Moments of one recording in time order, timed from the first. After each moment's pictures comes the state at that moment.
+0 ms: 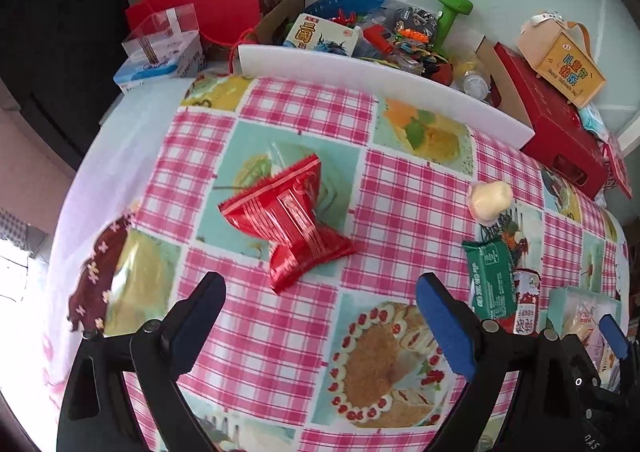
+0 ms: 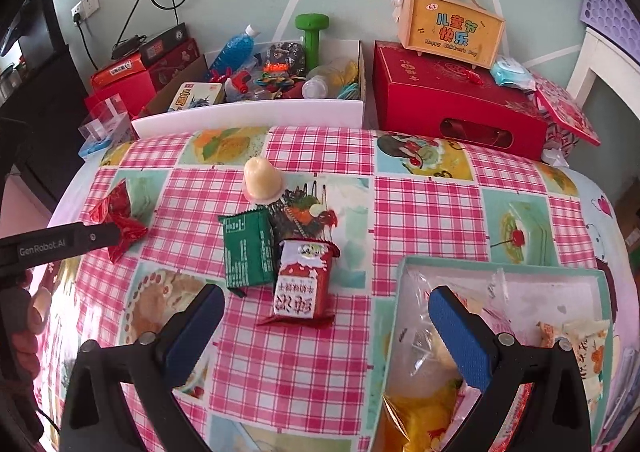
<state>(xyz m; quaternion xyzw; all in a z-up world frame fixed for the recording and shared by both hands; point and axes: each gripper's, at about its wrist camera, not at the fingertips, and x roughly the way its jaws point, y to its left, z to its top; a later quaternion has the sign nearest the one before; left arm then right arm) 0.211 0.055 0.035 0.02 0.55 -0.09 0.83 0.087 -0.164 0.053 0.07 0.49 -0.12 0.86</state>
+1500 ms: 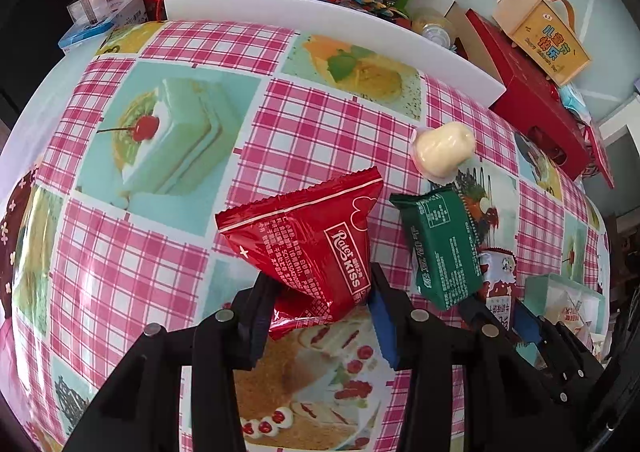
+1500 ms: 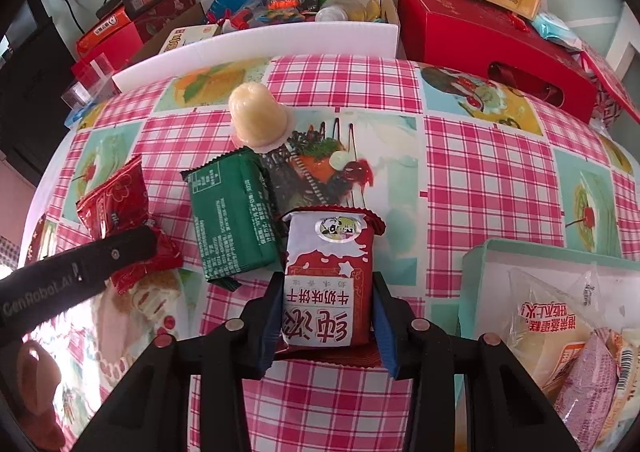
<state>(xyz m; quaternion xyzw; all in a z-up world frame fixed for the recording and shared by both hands) 0.197 -0.008 -0.026 -0.04 0.58 -0.14 0.80 0.120 -0.165 -0.026 0.08 0.55 -0.10 0.83</state>
